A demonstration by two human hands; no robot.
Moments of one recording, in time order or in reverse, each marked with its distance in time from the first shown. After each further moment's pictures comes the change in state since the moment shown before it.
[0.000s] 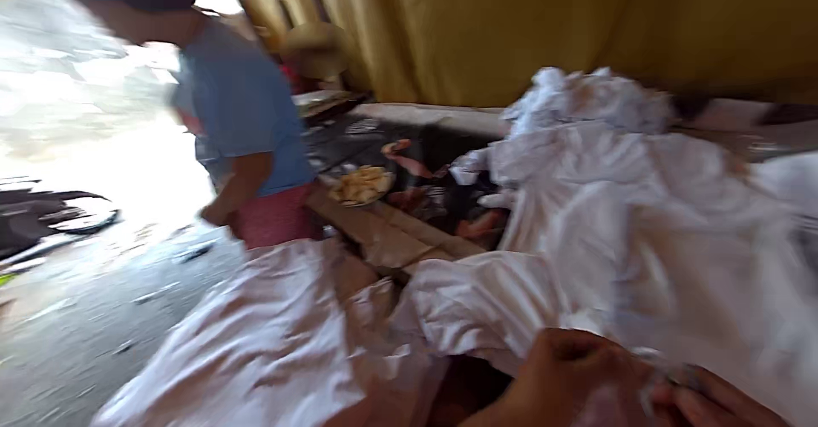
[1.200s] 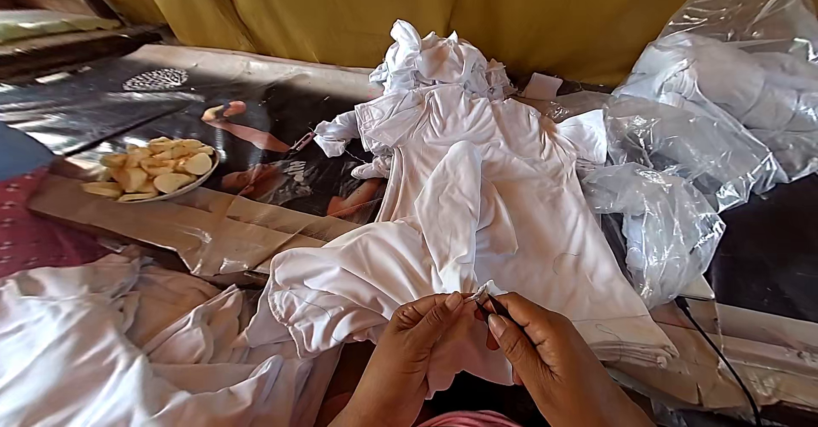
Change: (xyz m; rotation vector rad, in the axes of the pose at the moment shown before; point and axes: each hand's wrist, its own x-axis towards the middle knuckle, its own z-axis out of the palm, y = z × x) left_hand -0.015 -0.002 -0.003 -0.396 0.112 -0.186; right_hand 0.000 -0.022 0.037 -0.687 0.130 -0.115
